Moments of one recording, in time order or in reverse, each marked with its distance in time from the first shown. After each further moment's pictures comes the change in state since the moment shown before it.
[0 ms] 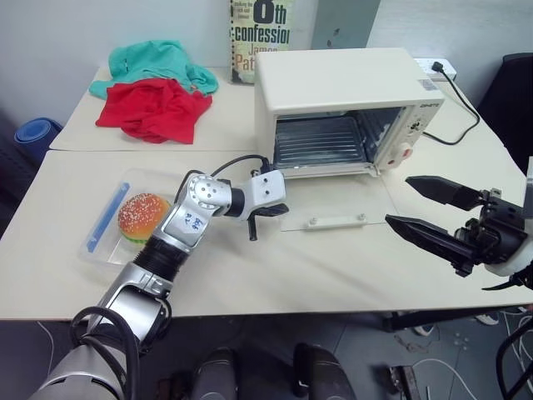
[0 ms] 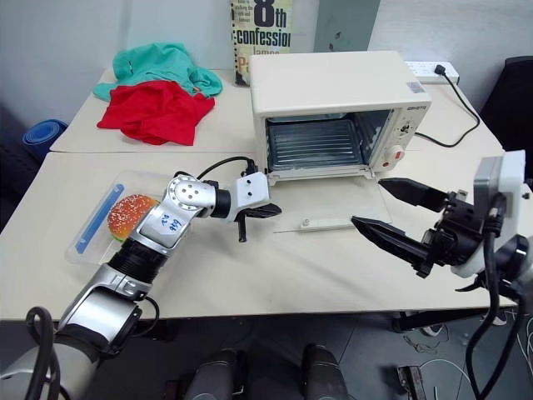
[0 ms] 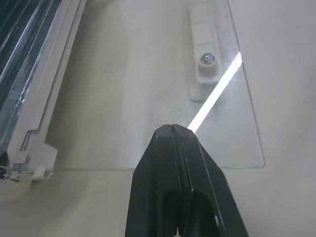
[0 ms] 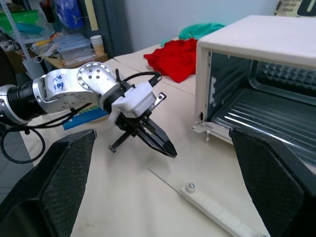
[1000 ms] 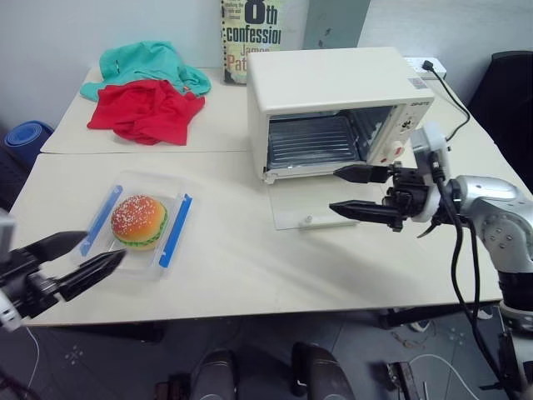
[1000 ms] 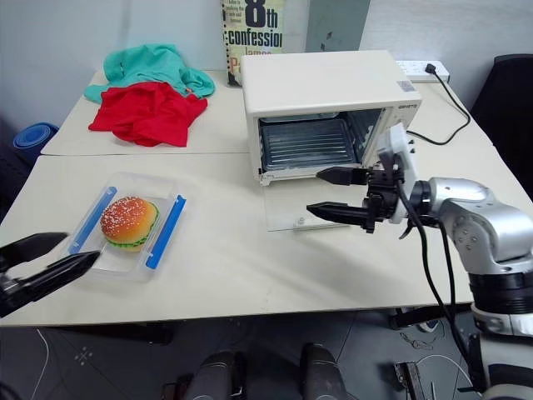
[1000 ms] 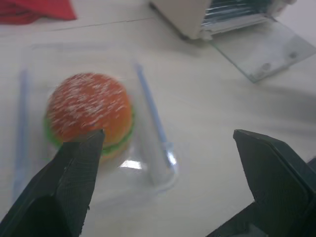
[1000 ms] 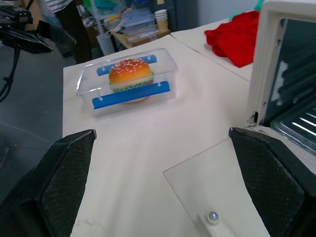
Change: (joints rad) left arm 0.918 0.323 1.680 -1.140 -0.769 1.352 0.010; right arm -0.553 0.104 0.596 0.565 -0.413 -0.149 0.442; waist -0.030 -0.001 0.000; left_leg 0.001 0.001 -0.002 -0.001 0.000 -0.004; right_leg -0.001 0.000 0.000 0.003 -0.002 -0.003
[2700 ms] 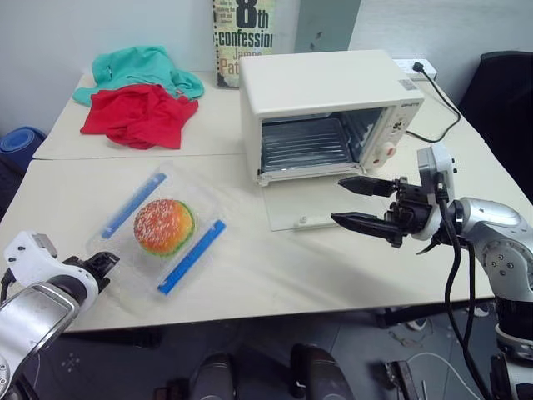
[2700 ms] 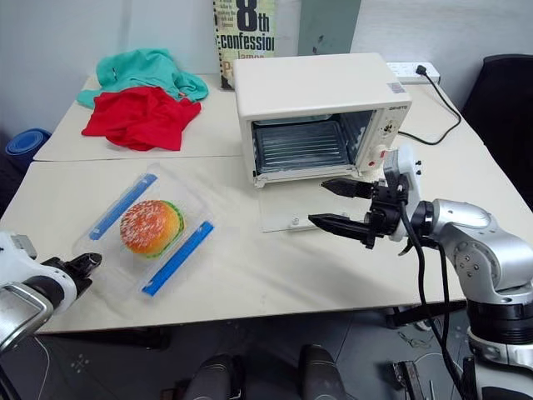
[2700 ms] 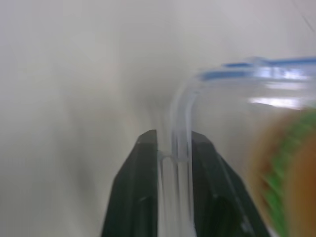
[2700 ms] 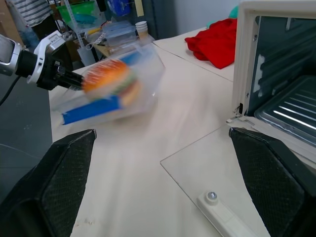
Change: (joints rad) left arm 0.162 0.030 -0.733 0.327 -1.273 -0.945 2.032; right arm 0.199 0.046 -0.147 -0.189 0.018 0.040 -0.105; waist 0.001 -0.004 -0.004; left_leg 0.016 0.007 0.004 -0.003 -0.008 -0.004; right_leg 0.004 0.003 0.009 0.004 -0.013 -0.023
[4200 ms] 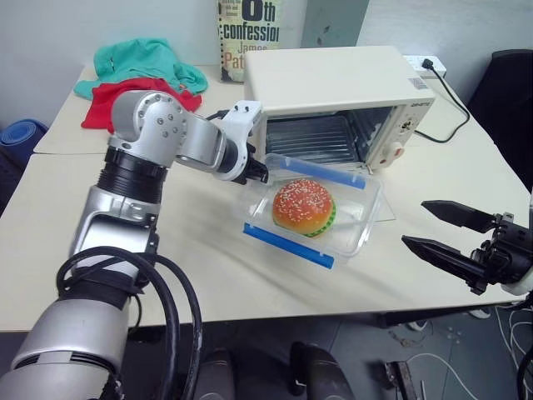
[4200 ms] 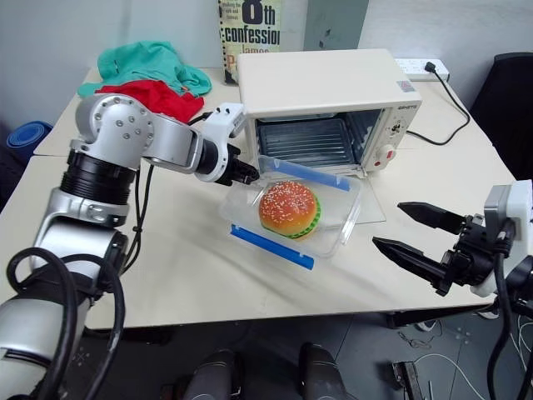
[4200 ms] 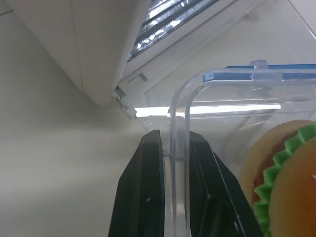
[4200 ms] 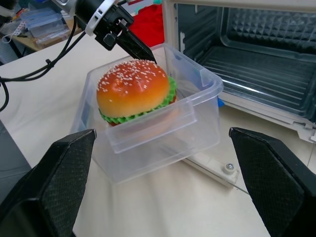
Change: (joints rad) left arm -1.559 -0.351 -0.726 0.994 1.053 0.838 -0.966; right arm 0.540 -0.109 -0.564 -0.344 0.247 0.077 -0.192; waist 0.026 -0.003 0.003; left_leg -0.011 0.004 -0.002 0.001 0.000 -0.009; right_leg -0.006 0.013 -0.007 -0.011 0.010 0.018
